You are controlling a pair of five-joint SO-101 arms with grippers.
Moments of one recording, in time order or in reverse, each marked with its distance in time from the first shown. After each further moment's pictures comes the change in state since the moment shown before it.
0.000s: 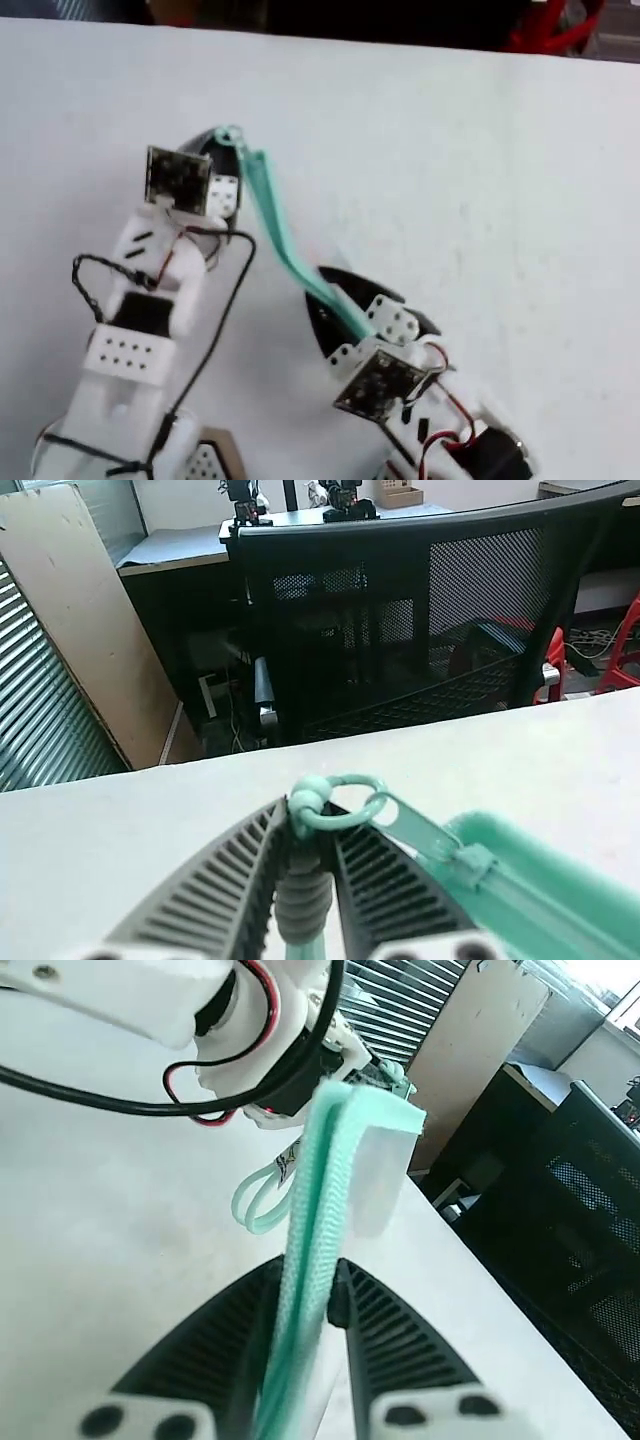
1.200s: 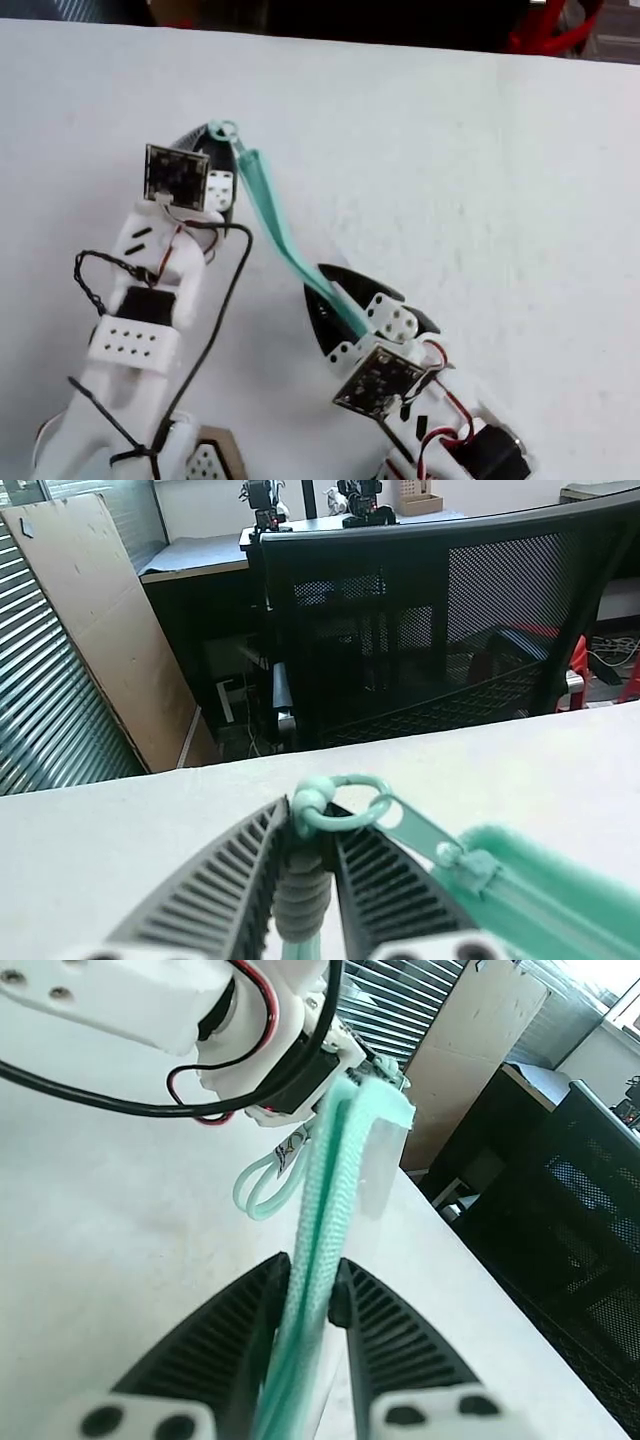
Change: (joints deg) left arm -4.0 8.1 0.2 -7.8 -0.1; right arm 0.0 0.1 0.0 -0.1 0.0
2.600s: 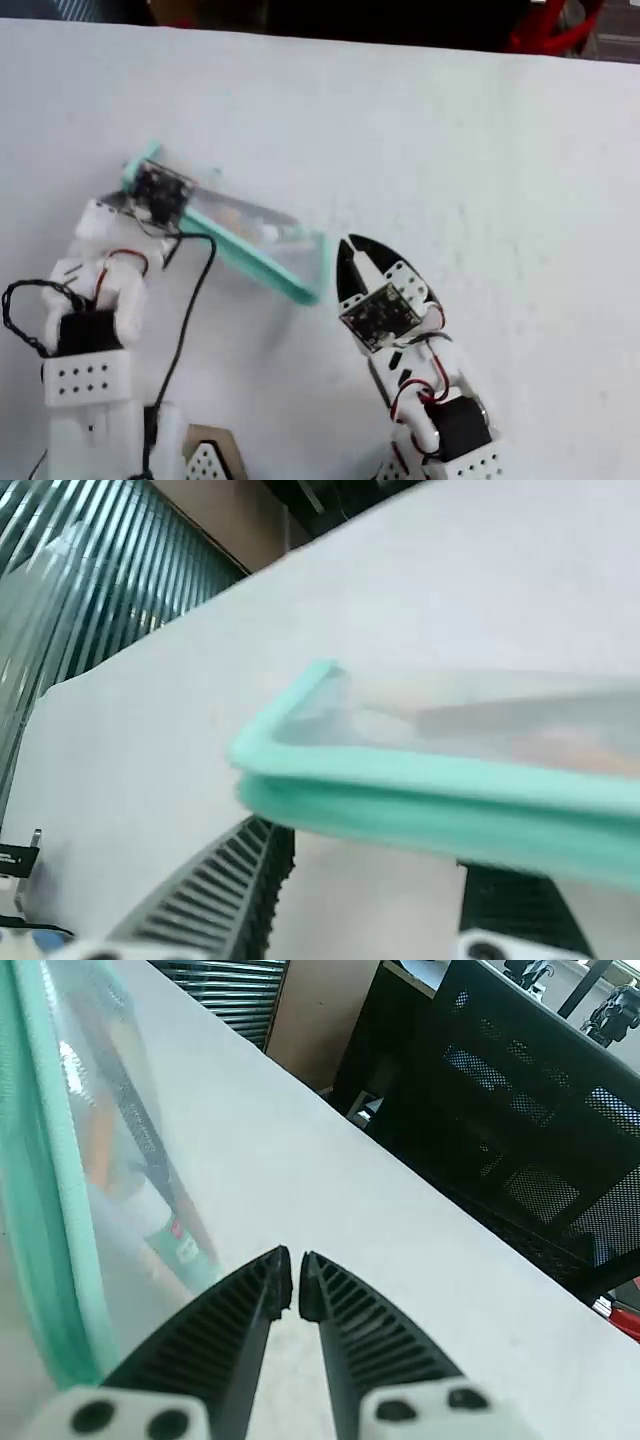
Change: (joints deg) left arm -14.0 -18.8 -0.4 40.4 -30.5; right arm 16.0 -0.2 20.3 -20.7 -5.6
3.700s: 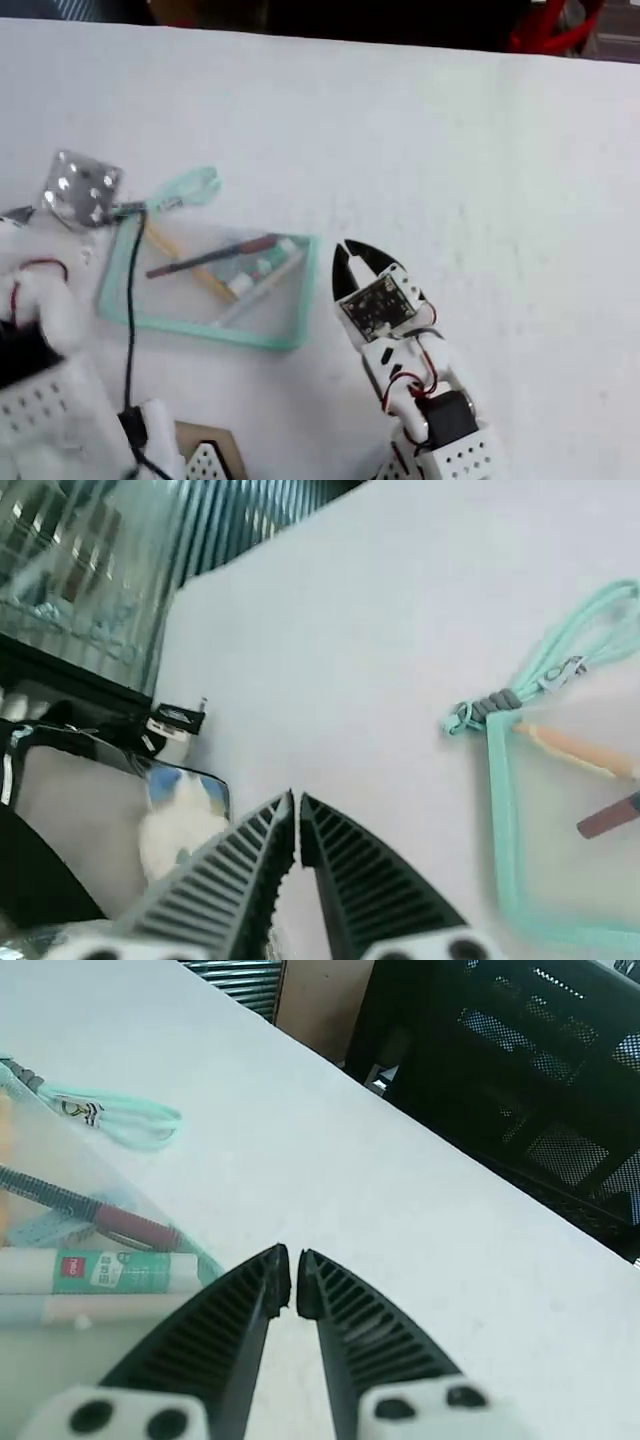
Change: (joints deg) left arm -18.3 1.4 -23.2 24.4 -8.9; right arm 0.0 0.0 8.5 -6.6 -4.4
